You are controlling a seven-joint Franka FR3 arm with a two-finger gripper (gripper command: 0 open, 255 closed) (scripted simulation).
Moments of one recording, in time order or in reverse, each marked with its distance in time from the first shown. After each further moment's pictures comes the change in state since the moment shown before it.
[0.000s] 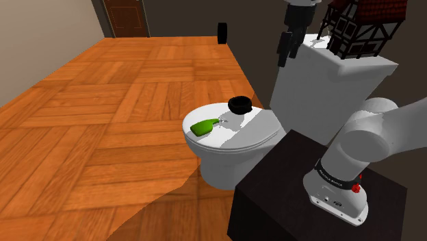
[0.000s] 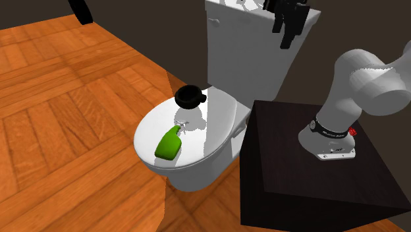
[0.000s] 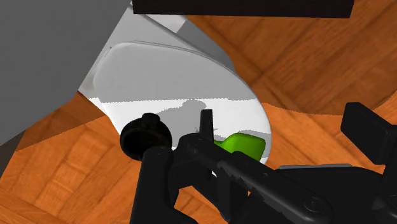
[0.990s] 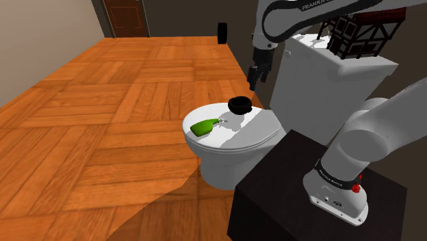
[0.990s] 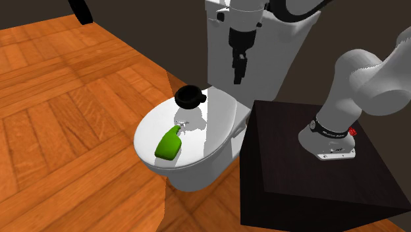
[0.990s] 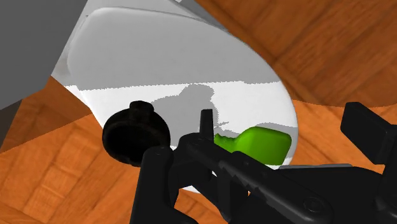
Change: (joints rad) arm -0.019 0.333 -0.038 -0.133 -0.024 0.468 -0.013
